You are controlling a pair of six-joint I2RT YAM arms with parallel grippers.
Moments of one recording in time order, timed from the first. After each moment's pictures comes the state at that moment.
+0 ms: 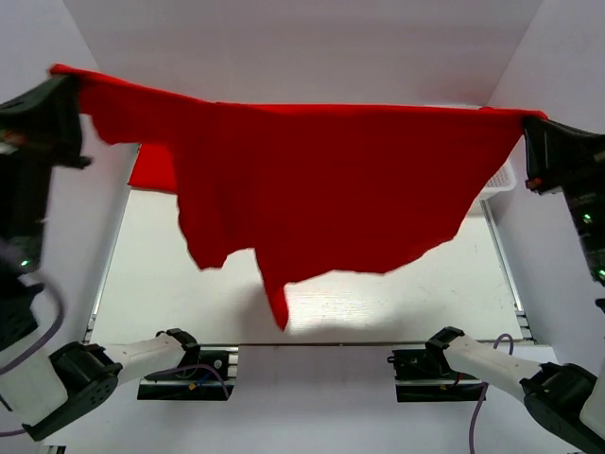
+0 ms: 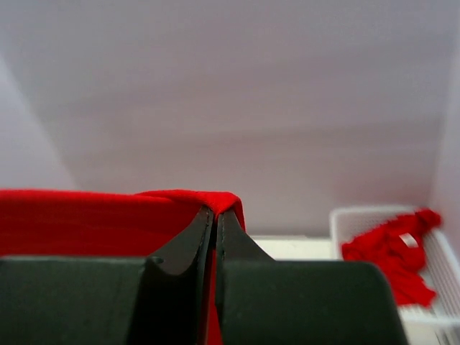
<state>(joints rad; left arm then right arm) -0.64 1.12 2.26 -0.59 -0.46 0.16 0.61 0.97 2.06 -0.75 0.43 0.11</state>
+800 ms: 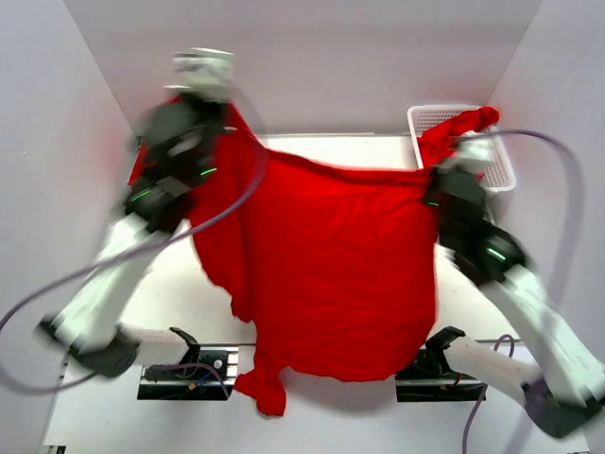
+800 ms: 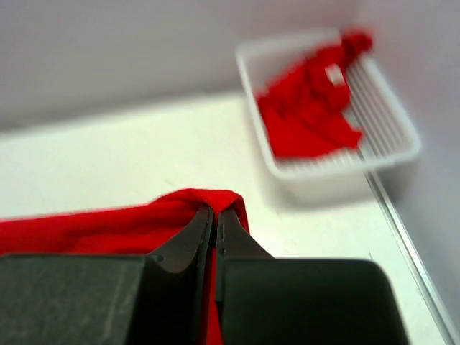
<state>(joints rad) -0.63 1.21 1.81 -0.28 -0.51 0.30 0.60 0.84 1.26 -0.50 0.65 0.19</state>
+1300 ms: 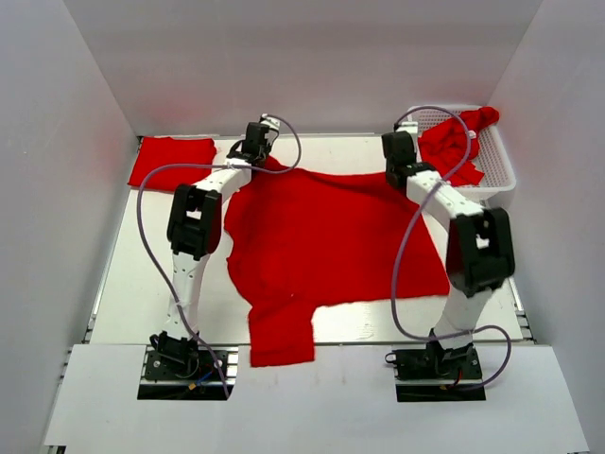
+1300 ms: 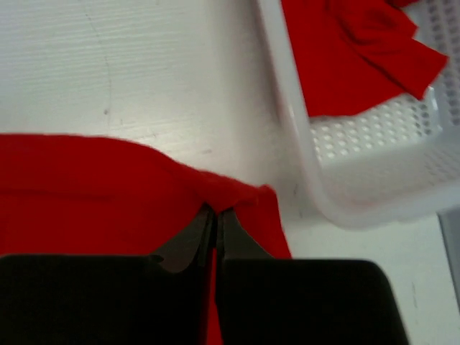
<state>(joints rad) -0.34 2.34 1.91 -0.18 -0.38 0.24 0.31 1.78 1.35 -0.29 0.53 0.15</state>
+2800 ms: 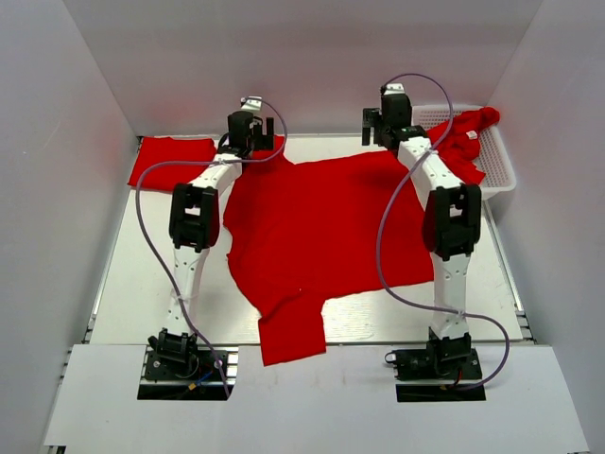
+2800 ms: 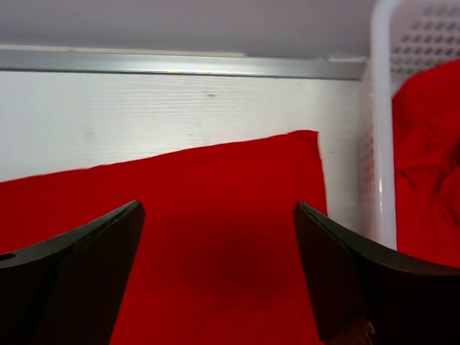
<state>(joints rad) -0.23 2.54 2.13 0.05 -0.11 -0.03 0.24 2.26 2.03 -0.35 0.22 0.06</state>
